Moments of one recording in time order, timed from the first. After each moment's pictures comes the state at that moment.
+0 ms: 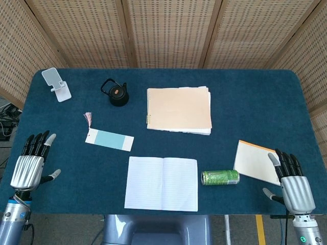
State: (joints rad) left arm -0.17 -1.27 -0.09 -1.65 1.51 1.44 0.27; right arm 0.04 -1.25 0.03 -1.50 -1.63 1.59 -0.03
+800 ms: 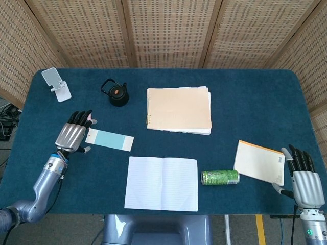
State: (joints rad) left arm -0.57 -1.38 -0.24 -1.48 1.17 0.93 0.41; right arm 0.05 -1.26 0.08 -1.43 -1.52 1.54 0.04
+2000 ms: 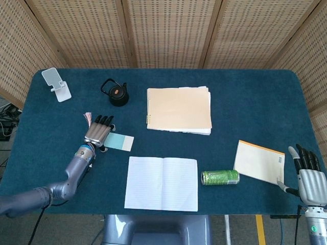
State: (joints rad) left arm -0.85 -1.59 -0.15 -1.22 0.81 0.75 0.62; right arm 0.06 -1.27 0.10 -1.37 -1.47 1.50 0.10
